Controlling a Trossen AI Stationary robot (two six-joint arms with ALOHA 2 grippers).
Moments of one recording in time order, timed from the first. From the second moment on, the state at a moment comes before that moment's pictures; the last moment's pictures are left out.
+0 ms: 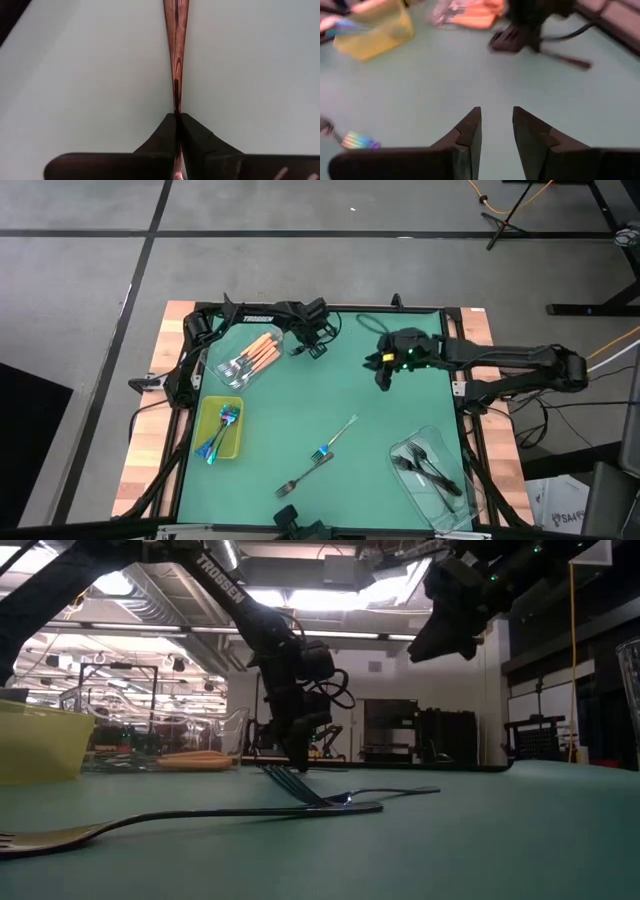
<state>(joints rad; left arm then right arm) 0.52 2.13 1.47 -0.55 -0.02 -0.09 -0.21 1.15 0.79 -0.28 -0.02 0.26</state>
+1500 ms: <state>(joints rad) 0.03 2.13 1.48 -0.09 -0.59 0.82 -0.60 1.09 0.79 -0.42 -0.45 0.31</state>
